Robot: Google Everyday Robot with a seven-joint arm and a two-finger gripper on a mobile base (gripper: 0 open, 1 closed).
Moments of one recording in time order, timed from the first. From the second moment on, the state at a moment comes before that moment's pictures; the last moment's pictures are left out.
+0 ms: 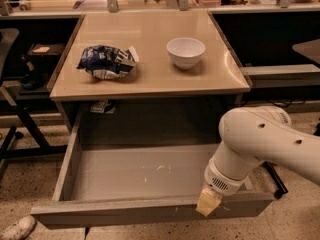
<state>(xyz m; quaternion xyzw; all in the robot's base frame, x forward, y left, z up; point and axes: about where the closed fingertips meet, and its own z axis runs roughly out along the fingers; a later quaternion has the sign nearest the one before) 0.366 -0.127 0.660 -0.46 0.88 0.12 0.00</state>
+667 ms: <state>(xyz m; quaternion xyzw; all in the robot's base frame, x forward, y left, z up) 0.350 -0.133 0.661 -0.46 0.88 0.12 -0.01</state>
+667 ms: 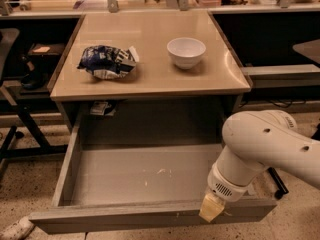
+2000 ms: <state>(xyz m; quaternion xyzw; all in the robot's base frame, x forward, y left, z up) 0.349 -0.133 0.667 -0.45 0.89 0.12 -0.01</state>
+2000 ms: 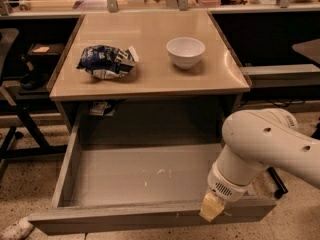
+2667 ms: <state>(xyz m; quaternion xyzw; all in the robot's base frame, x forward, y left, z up) 0.347 -0.139 0.679 -0.44 0.89 0.11 0.00</state>
